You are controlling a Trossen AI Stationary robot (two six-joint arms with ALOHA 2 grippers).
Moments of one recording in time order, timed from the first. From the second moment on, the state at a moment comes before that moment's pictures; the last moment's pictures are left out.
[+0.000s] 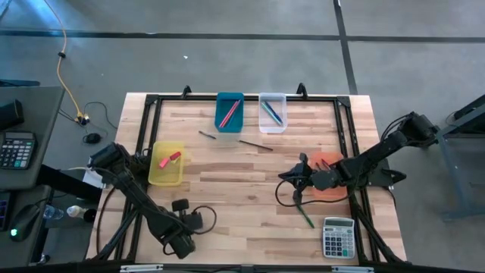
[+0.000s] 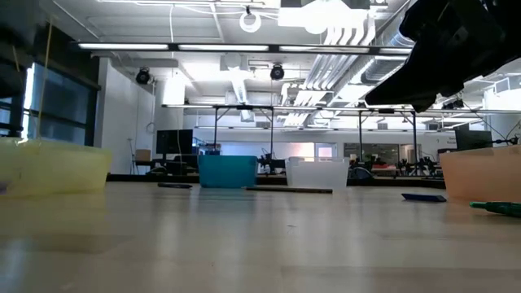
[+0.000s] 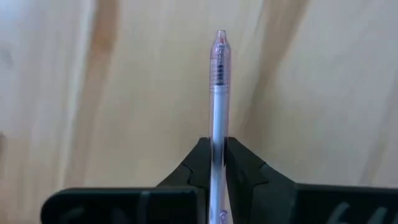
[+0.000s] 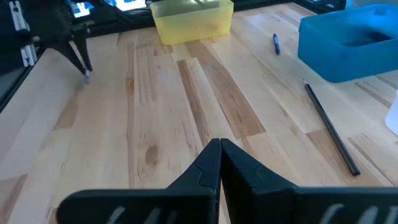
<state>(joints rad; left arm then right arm) -0.75 1.83 1.09 -0.76 -0.25 -1.07 0.45 1.20 0.38 0.36 0.57 0.37</state>
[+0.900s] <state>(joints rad) -0.31 1.62 0.76 0.49 -0.27 -0.23 0.44 1.33 0.38 0.67 0.55 0.18</state>
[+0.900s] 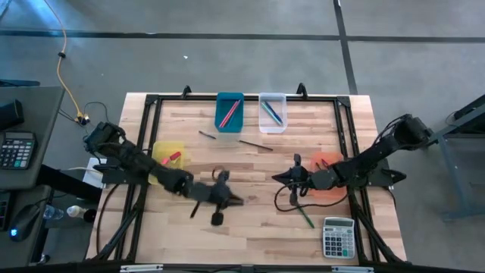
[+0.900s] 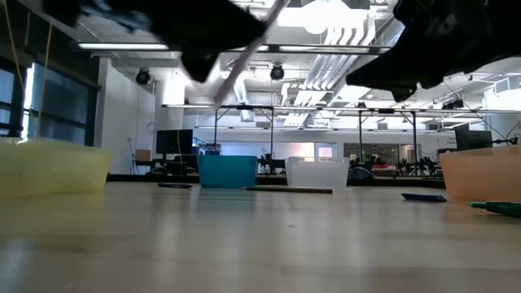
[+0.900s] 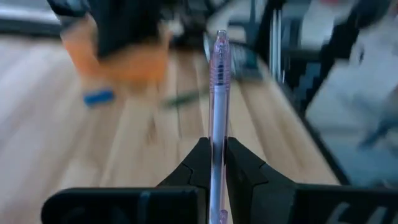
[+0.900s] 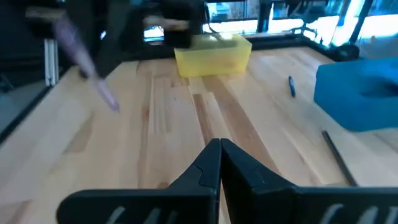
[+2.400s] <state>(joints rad) -0.08 1.63 0.81 0.88 -0.07 -0.18 0.36 1.40 0.63 0.92 0.44 0.04</state>
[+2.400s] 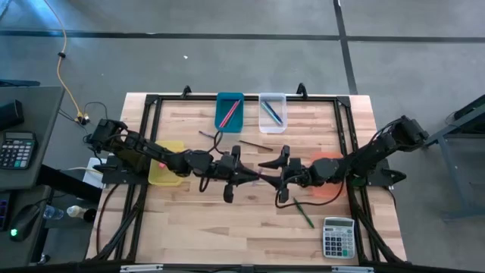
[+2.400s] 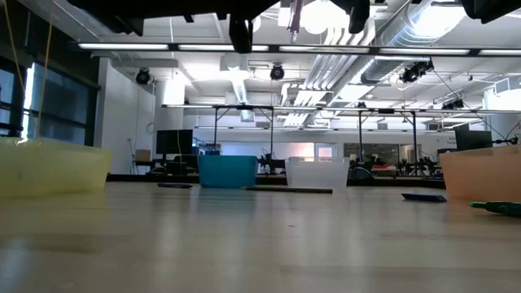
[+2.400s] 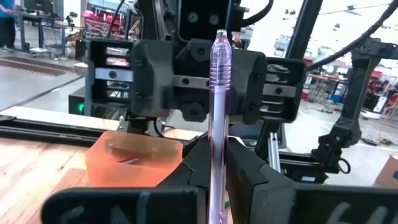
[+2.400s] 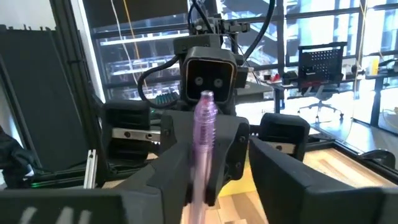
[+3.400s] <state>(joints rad) -0.06 1.63 0.81 0.85 -0.04 -0.18 0.35 1.40 0.63 0.91 0.43 -0.02</state>
